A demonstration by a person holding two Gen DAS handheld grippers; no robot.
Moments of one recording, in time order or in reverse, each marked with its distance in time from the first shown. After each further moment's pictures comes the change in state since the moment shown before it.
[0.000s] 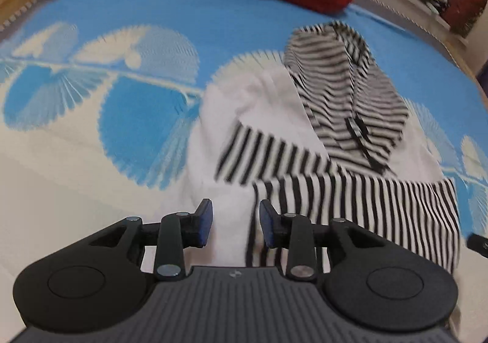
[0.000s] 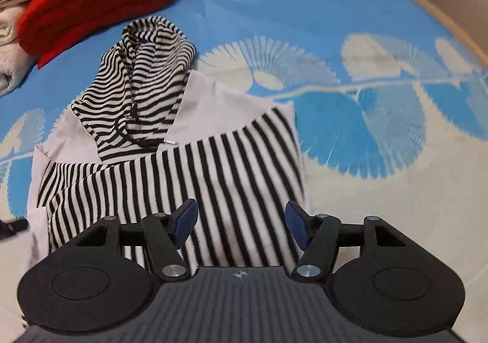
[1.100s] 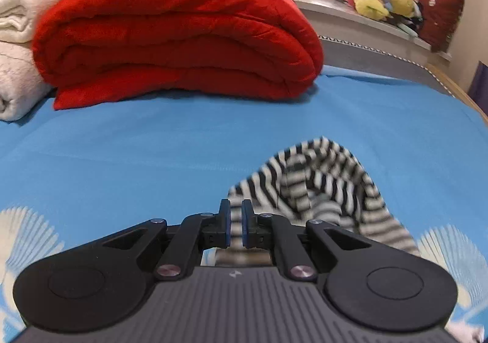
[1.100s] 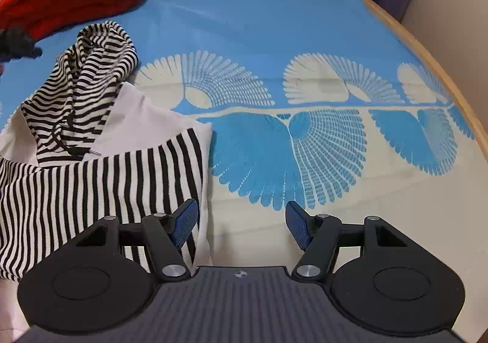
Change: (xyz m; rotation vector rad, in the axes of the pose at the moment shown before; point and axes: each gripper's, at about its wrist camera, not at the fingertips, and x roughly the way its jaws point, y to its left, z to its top) left arm 0.193 -0.126 0.244 0.187 -0.223 -0.087; right arm 0.004 -0.062 0.014 -0.066 -0.025 -0.150
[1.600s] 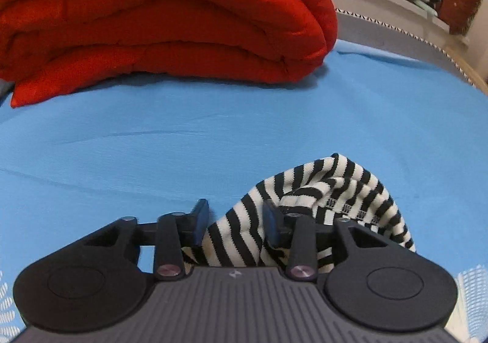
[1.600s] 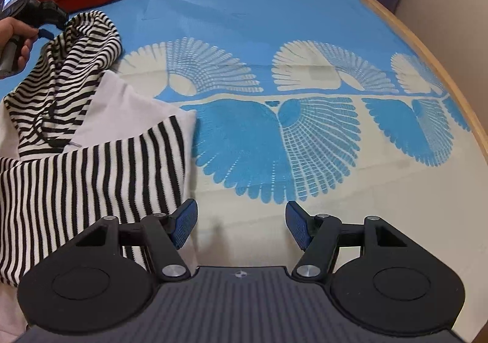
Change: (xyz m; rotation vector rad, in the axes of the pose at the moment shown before) left arm 0.106 -0.031 0.036 0.016 0.115 0.001; right arm 0.018 -0.005 -0.005 0.005 0.025 -0.044
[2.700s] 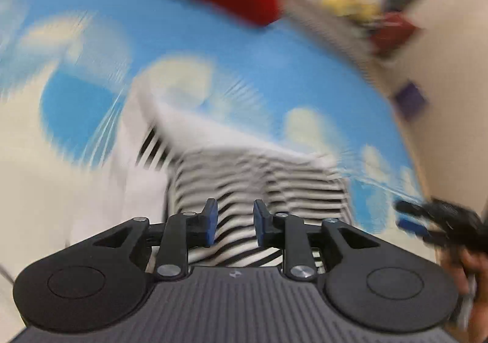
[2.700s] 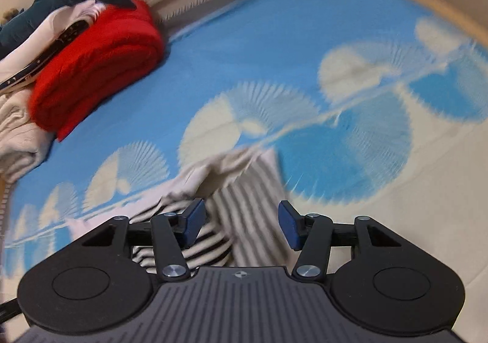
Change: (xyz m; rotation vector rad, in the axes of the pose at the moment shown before) left arm -0.319 0.085 -0.290 -0.342 0.168 -0.294; right arm -0.057 -0.006 0.015 0.317 -0.037 0.358
